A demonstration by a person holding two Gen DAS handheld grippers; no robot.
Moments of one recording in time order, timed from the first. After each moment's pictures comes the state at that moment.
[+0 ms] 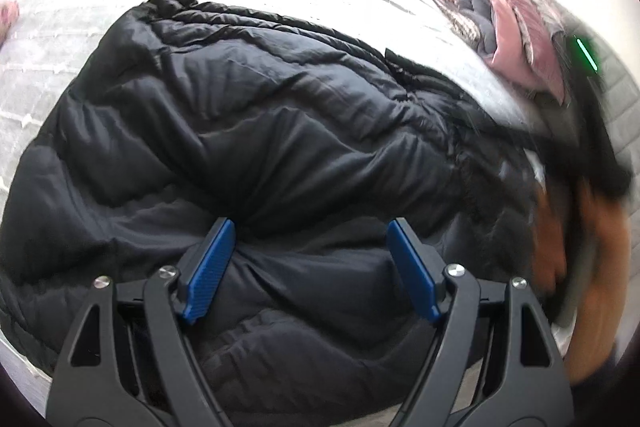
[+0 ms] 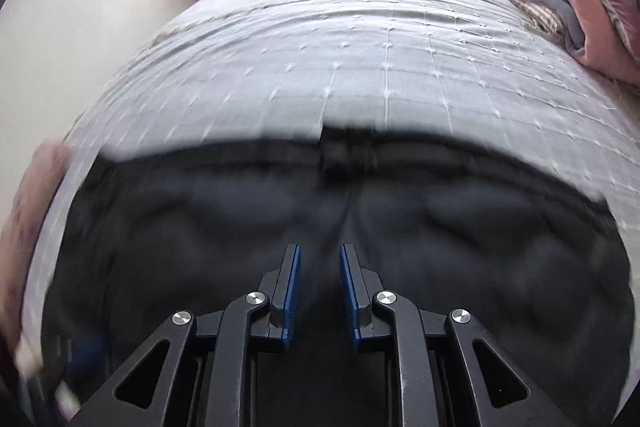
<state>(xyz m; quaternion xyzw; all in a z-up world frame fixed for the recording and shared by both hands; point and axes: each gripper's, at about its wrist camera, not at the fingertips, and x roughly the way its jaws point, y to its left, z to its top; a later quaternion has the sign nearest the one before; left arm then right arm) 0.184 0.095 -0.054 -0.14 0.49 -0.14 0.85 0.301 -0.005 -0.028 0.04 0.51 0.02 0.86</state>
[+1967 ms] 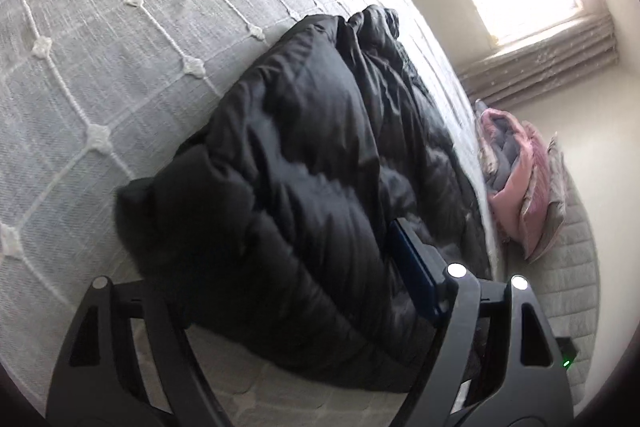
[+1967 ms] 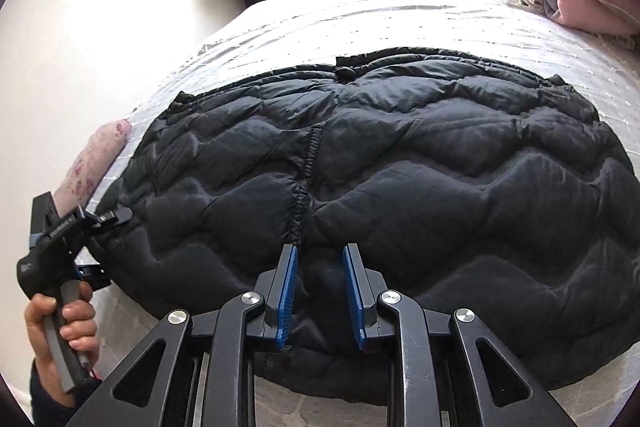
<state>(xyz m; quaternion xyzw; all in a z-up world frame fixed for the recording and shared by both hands) 0.132 0.204 -0.102 -0.42 0.44 -0.04 0.79 0.154 -0.017 -0.035 0.10 0.47 0.06 0.88</state>
